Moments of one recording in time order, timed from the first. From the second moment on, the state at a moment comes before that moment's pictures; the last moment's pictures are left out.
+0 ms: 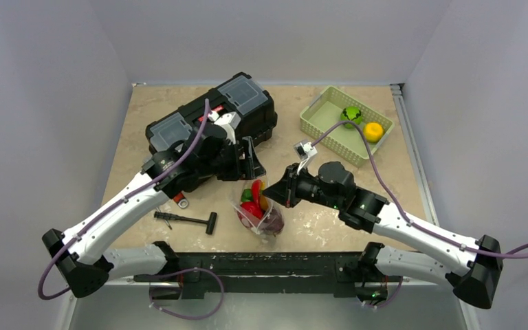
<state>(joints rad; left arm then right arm) -0.77 1.13 1.23 -0.73 0.09 -0.74 0.94 0.95 0.76 -0.05 -0.15 0.65</state>
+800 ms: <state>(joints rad) -0.85 1.38 1.44 -0.85 -0.27 -0.80 1.12 1.02 0.77 -0.07 0.11 0.62</state>
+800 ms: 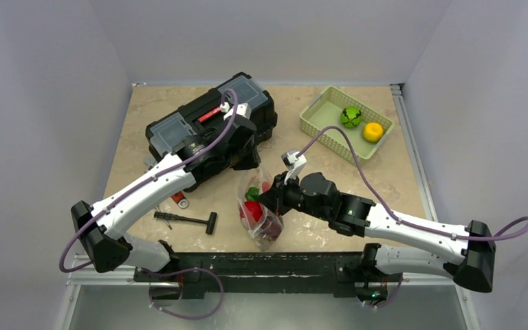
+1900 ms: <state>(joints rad) -0.70 1.33 1.41 -0.78 0.34 -0.17 0.92 1.04 0.94 -0.10 -0.07 0.26</state>
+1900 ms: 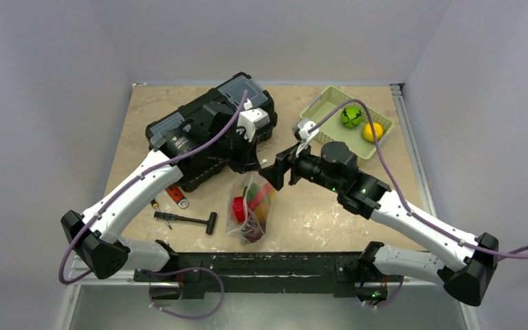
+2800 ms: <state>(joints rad) -0.63 1.36 1.37 -0.76 0.64 0.14 0.64 1.07 0.61 0.52 -0.76 0.27</state>
